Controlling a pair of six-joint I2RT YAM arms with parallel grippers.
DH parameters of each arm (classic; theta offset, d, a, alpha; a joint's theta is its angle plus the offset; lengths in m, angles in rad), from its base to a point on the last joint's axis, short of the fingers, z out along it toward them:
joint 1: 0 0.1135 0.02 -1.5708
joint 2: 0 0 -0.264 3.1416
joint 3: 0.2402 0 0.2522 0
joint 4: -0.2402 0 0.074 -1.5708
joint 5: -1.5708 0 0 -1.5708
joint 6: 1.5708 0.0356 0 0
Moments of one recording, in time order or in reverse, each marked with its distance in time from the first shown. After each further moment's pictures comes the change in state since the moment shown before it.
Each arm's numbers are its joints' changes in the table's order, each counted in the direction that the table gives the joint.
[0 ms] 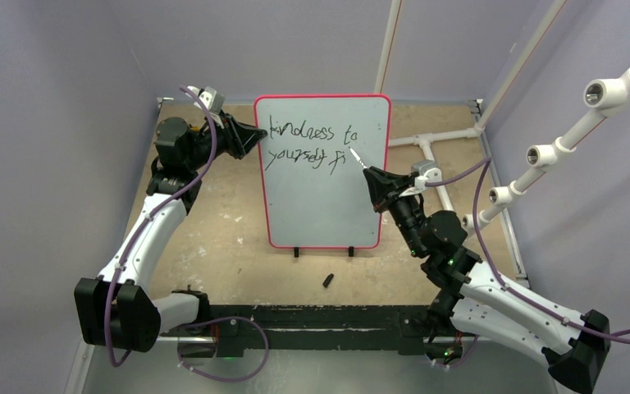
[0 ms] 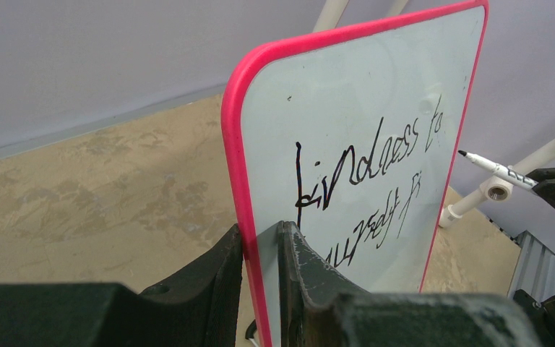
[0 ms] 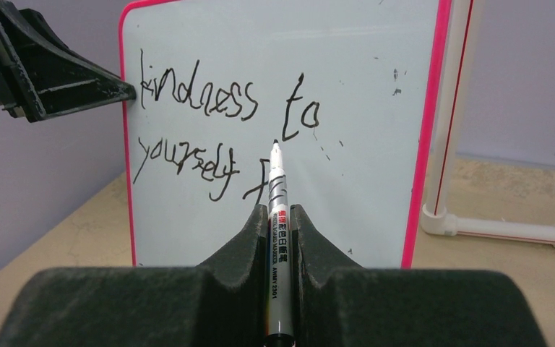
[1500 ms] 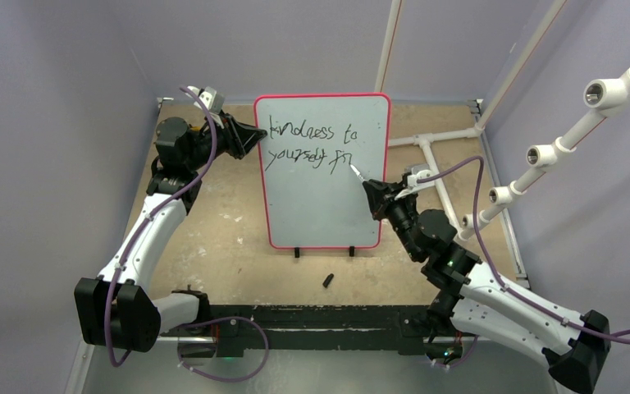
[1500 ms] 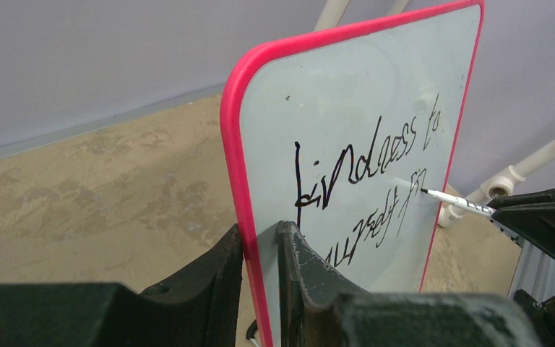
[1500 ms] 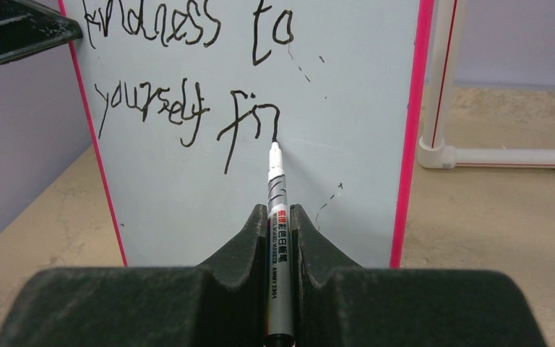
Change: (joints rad) left arm 0.000 0.000 0.000 0.000 0.001 0.000; right arm 0.000 -0.005 -0.013 -0.179 -0.052 0.117
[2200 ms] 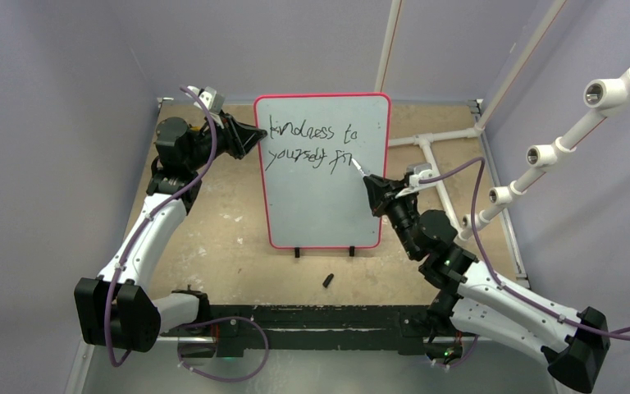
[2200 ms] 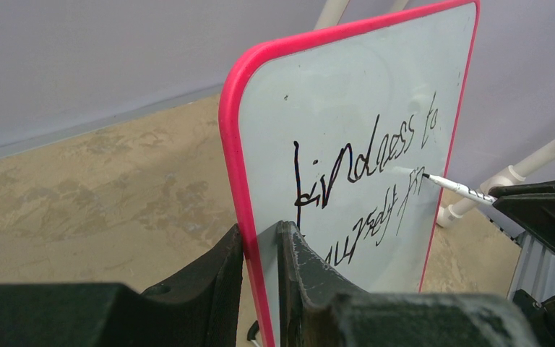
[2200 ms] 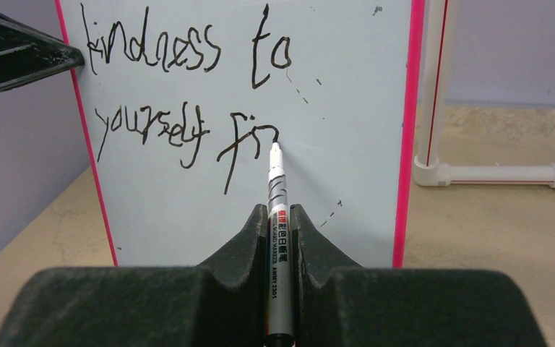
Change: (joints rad) left arm 0.000 0.000 0.000 0.000 0.000 0.000; right arm 0.000 0.024 -0.014 0.102 -0.024 -0.026
